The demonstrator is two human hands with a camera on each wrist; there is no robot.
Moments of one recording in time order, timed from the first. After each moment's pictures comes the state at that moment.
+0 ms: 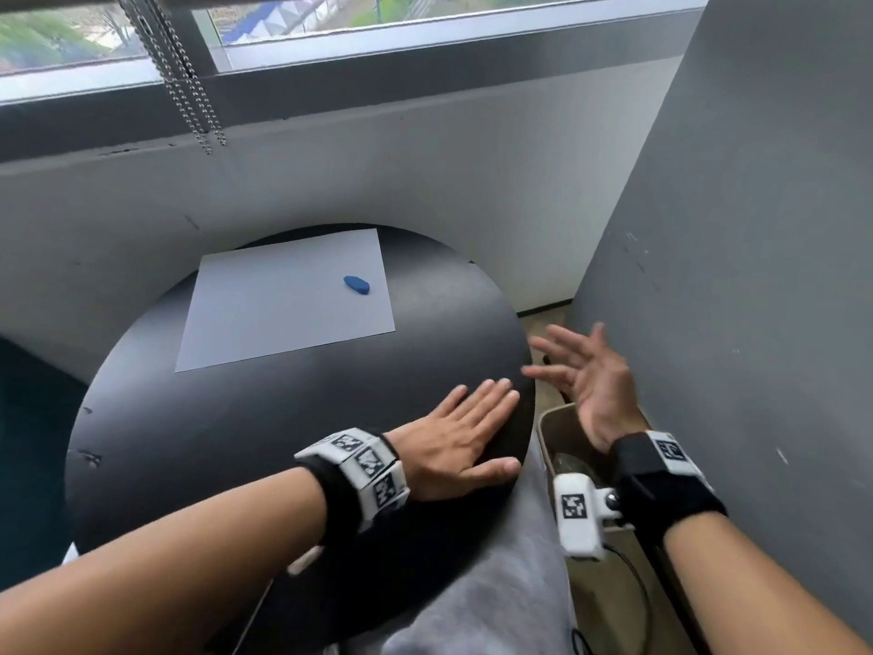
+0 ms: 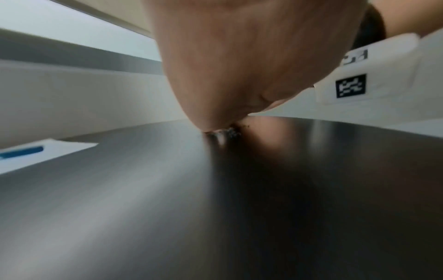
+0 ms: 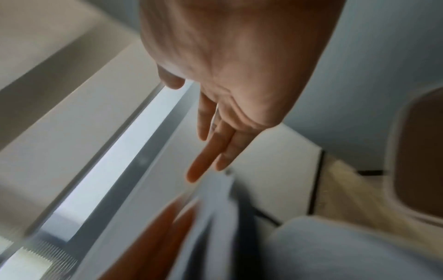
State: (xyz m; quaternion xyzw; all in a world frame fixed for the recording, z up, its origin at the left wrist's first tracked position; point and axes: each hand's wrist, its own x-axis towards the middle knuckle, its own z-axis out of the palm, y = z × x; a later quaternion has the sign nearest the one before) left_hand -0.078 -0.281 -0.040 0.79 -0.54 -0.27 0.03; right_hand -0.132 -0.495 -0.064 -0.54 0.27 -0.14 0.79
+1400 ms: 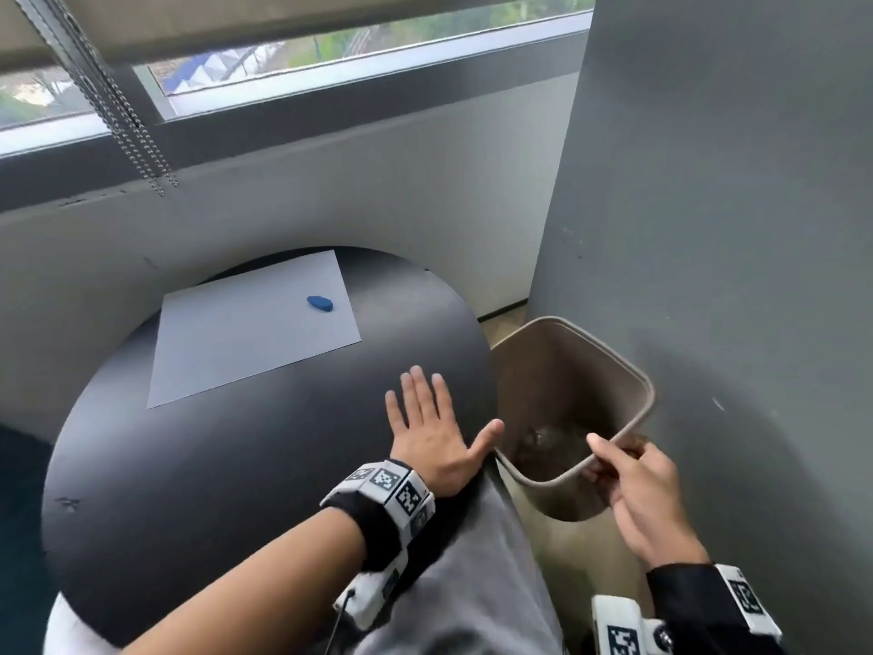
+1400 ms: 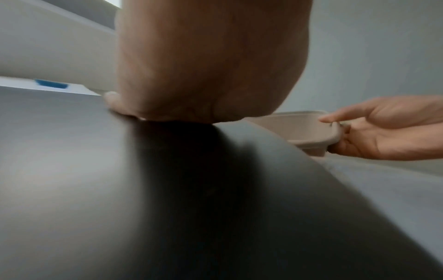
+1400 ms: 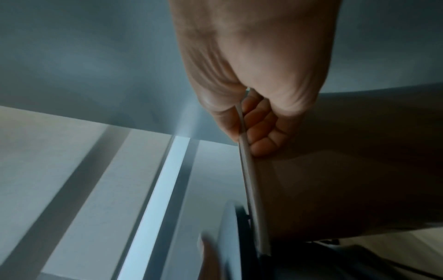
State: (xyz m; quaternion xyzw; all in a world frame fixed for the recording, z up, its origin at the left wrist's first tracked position) left_hand -0.122 -0.304 -0.048 0.92 -0.30 -0.27 0.06; right_hand -0.268 -0.462 -0.078 -0.42 0.44 -0.28 0.74
